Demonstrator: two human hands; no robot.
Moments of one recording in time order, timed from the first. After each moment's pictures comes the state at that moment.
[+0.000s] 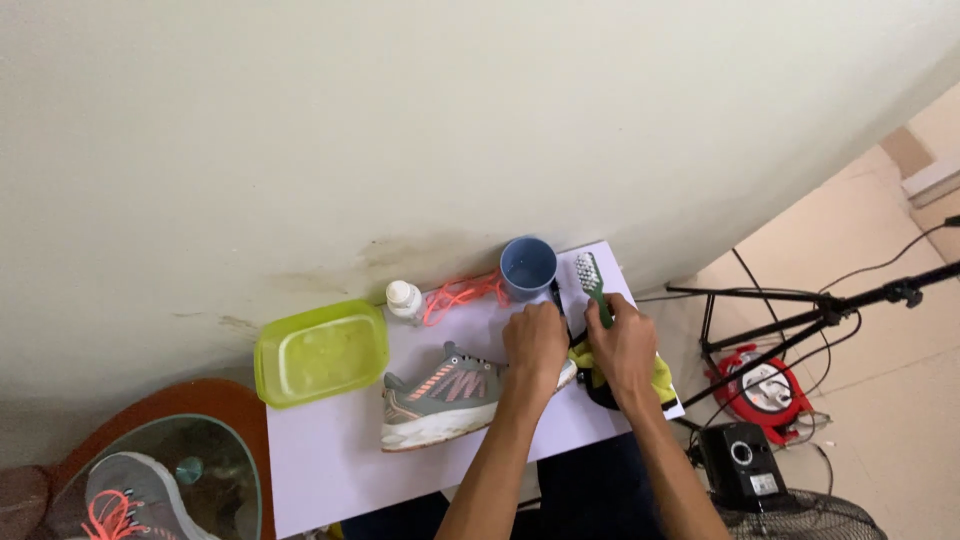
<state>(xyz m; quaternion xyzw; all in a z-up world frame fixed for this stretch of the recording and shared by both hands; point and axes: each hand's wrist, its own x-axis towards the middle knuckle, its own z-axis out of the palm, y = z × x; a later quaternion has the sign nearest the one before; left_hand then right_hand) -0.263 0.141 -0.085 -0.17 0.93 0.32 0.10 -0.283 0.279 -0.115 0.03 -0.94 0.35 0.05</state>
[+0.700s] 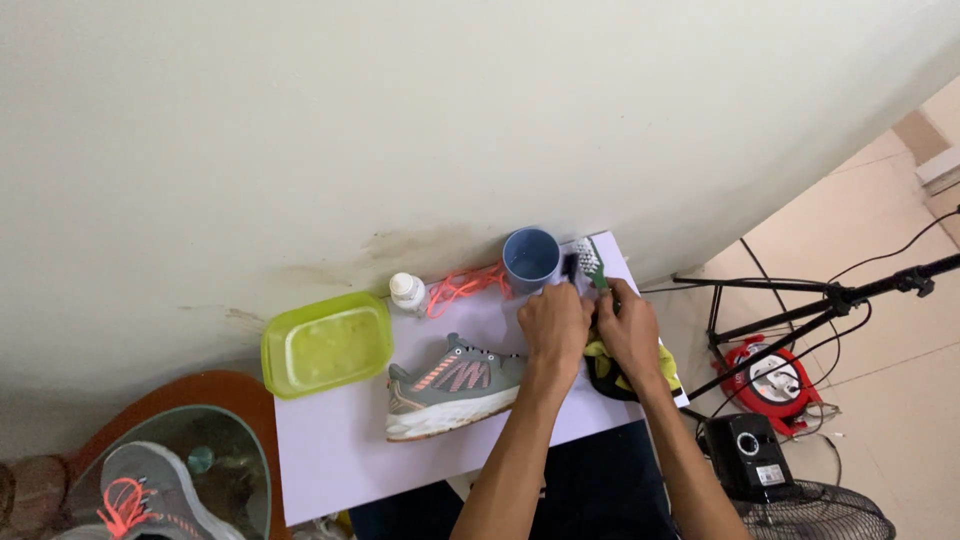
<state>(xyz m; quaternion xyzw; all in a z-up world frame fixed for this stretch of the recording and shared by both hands) -0.281 0.161 -0.063 -0.19 0.93 0.30 0.11 -0.298 0.289 -0.102 0.05 -0.90 0.43 -0.06</state>
